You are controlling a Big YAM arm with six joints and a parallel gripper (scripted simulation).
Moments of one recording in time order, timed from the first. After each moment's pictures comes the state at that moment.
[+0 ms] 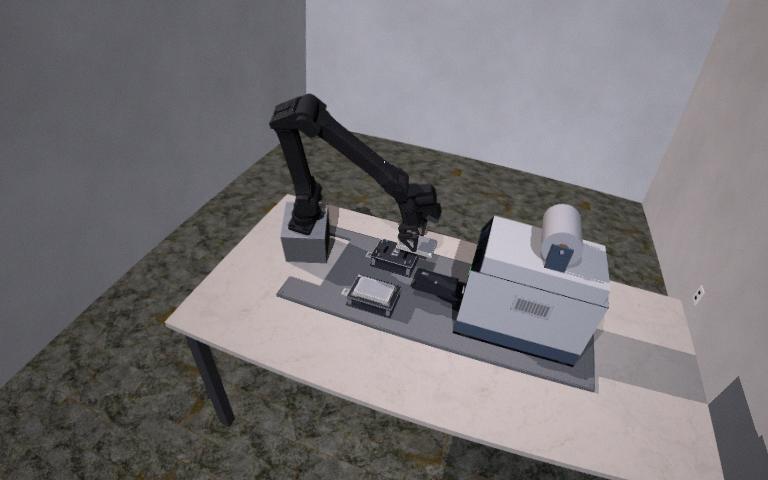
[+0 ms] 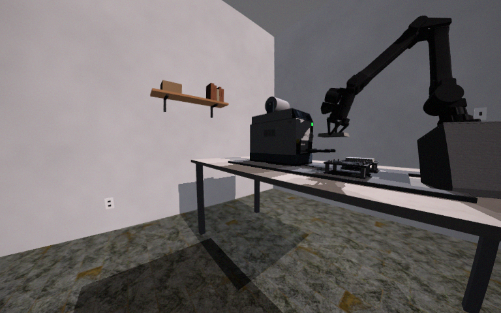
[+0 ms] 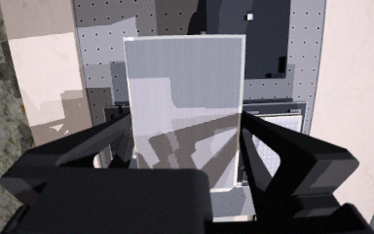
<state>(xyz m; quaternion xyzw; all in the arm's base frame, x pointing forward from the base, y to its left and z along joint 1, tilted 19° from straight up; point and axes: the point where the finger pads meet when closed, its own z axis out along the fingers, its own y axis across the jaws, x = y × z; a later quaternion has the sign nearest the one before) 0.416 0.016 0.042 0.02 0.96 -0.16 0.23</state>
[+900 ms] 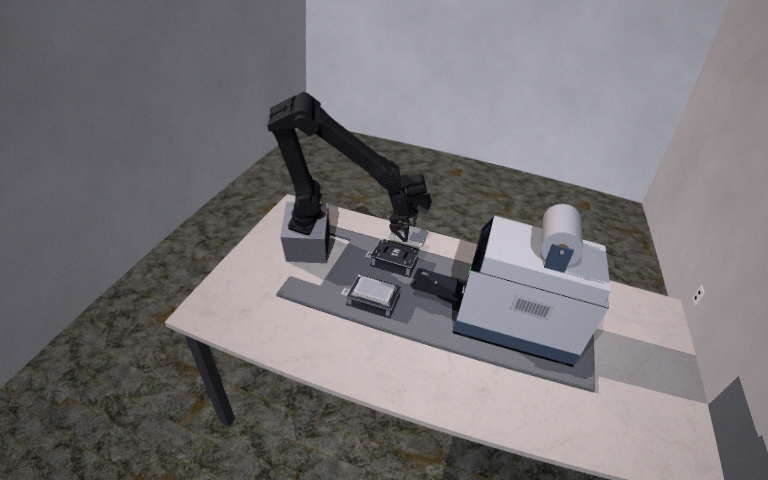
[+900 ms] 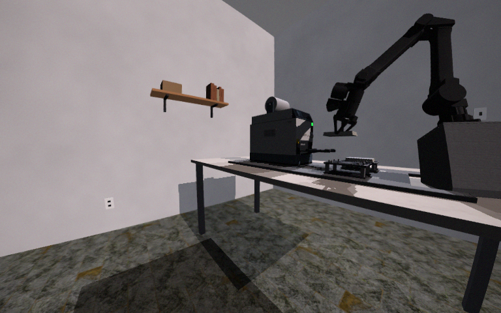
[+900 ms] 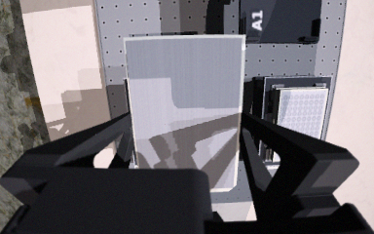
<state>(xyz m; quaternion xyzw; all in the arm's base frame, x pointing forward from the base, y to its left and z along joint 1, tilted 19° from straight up) 0.376 0.055 0.026 0.02 0.96 -0.16 0.23</state>
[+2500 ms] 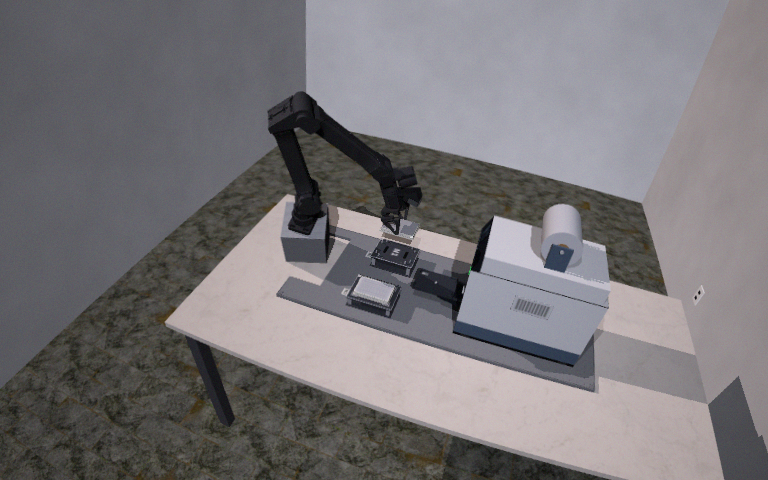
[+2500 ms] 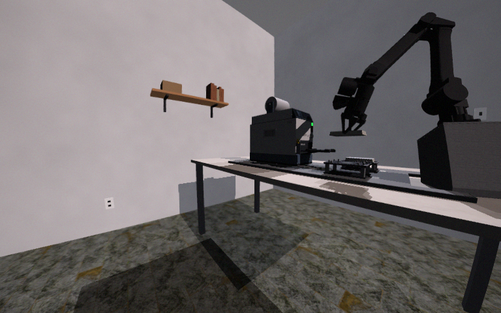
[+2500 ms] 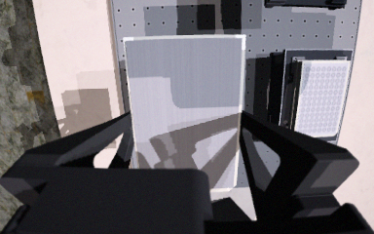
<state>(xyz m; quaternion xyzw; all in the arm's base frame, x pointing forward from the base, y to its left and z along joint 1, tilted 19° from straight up) 0.337 0.085 0.011 0.02 0.96 -0.16 0.23</state>
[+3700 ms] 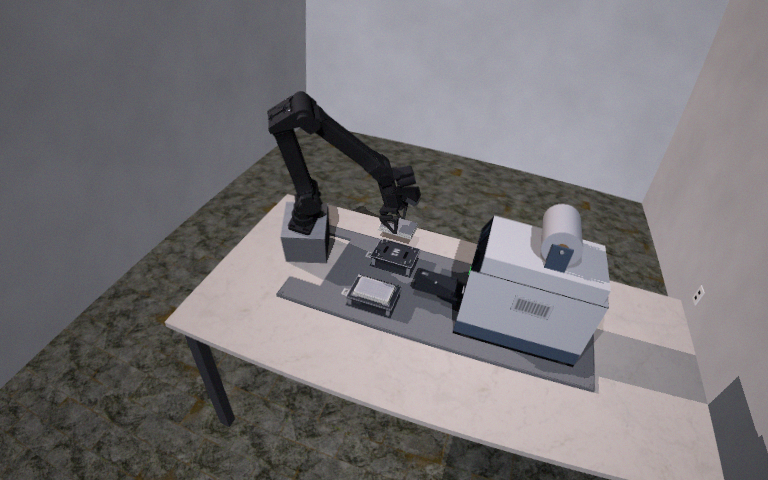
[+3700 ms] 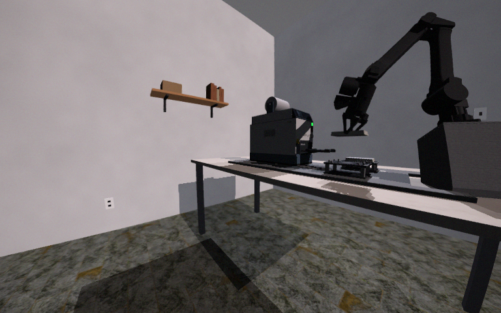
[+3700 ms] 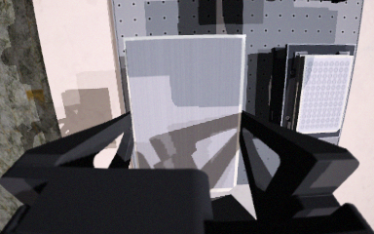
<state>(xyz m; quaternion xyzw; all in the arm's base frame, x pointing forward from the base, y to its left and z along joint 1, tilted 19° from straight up) 0.331 0.087 0.008 0.02 0.96 -0.16 0.23</state>
